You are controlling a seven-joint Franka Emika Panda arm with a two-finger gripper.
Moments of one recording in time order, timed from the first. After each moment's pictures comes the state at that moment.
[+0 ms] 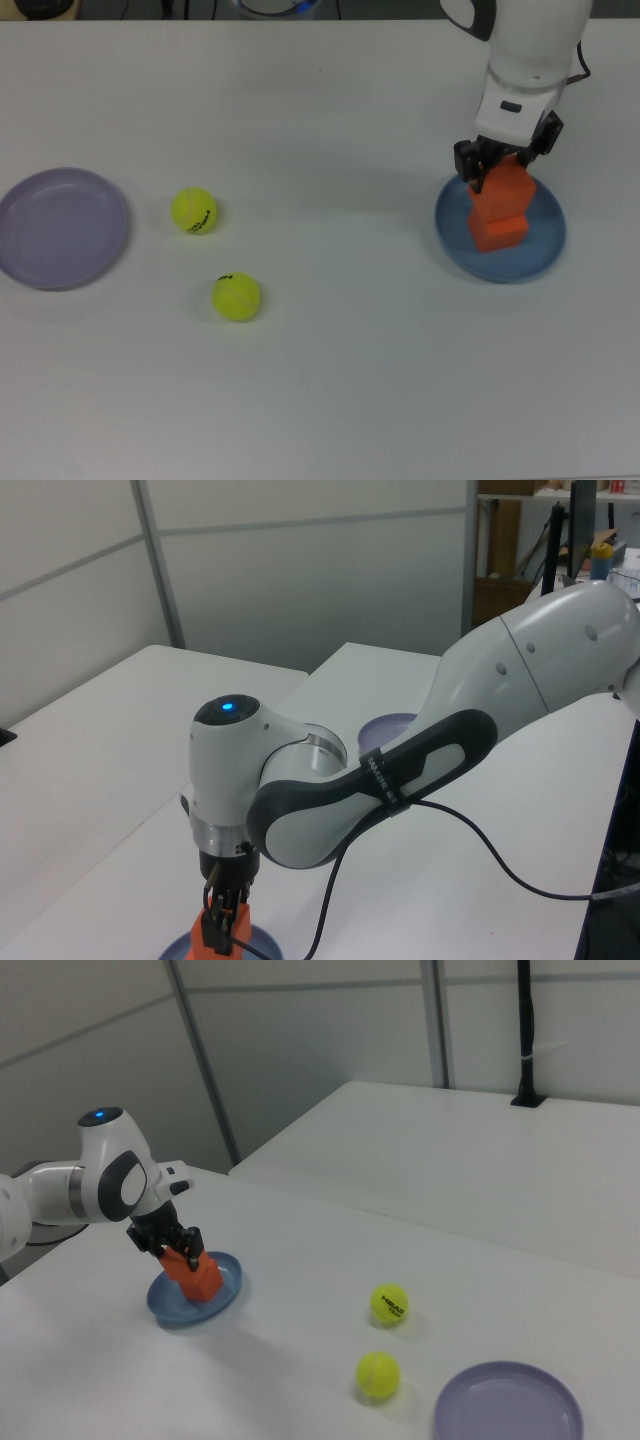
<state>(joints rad) 0.63 0.40 0.09 -1.64 0.00 2.19 0.17</state>
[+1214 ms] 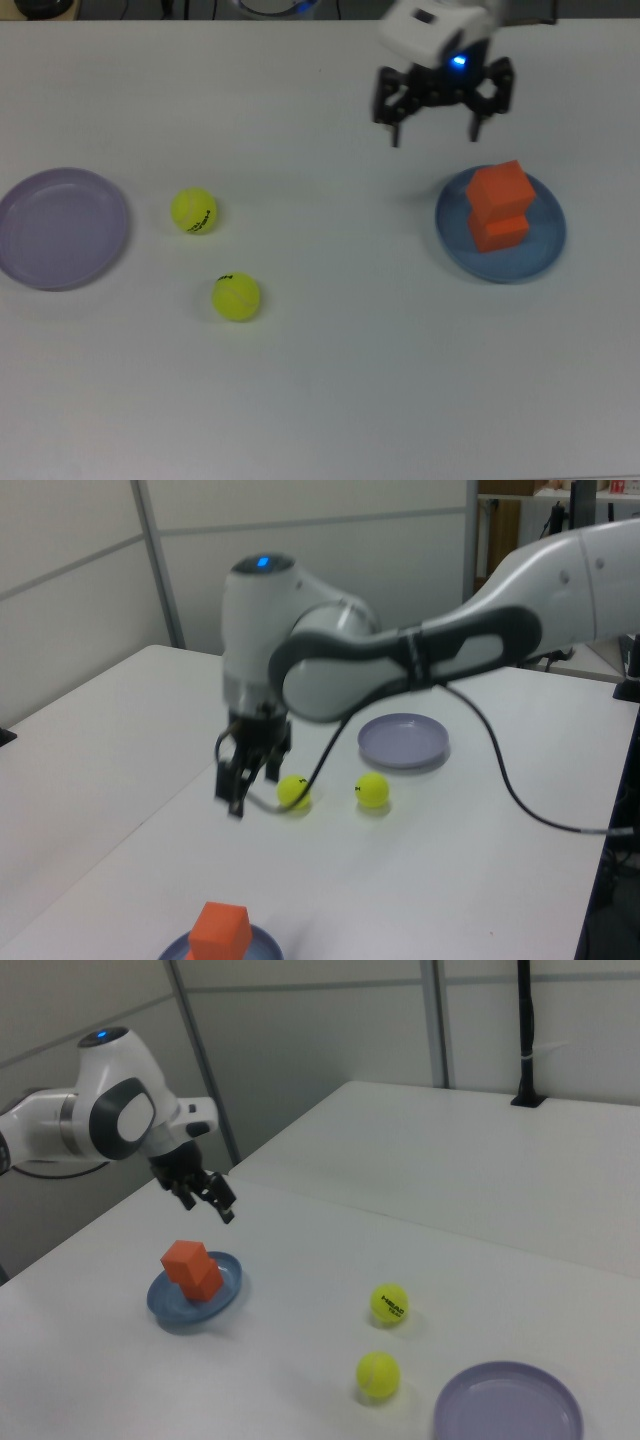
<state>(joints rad) 0.60 0.20 -0.09 -1.58 0.01 1.98 0.29</state>
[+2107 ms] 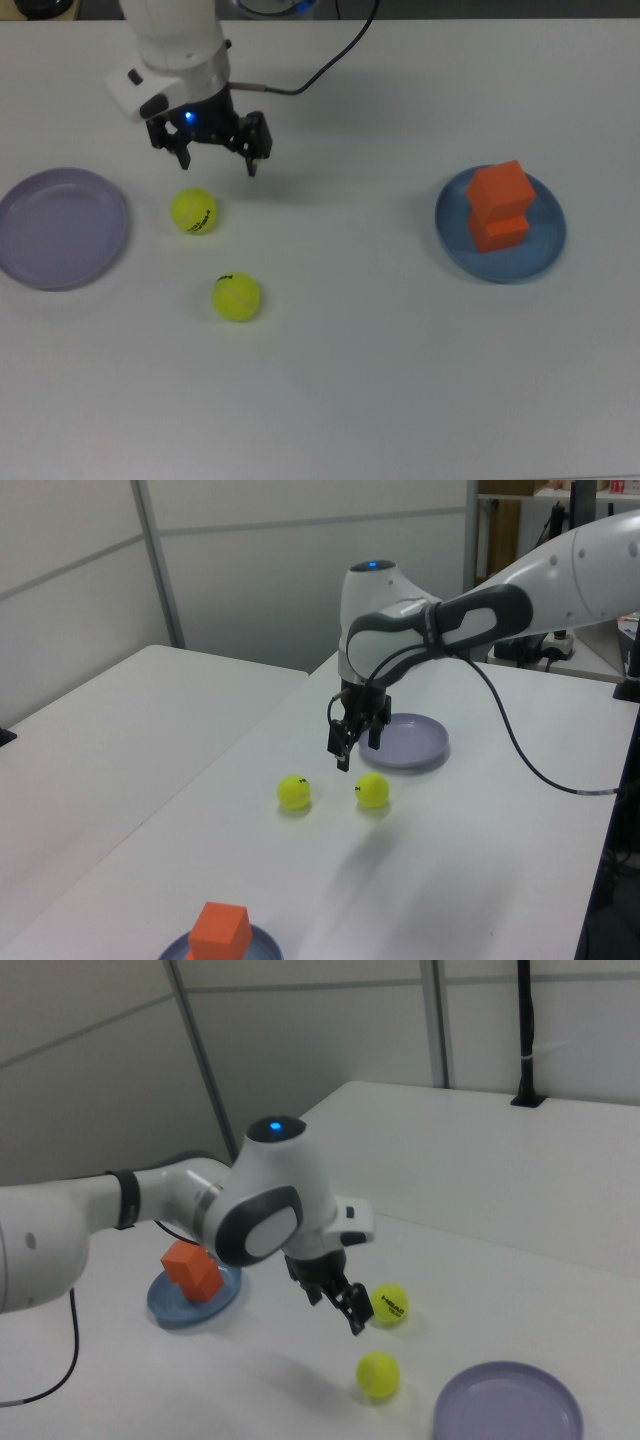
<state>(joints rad) 0.48 0.18 -0.39 -1.88 0.15 2.13 -0.02</state>
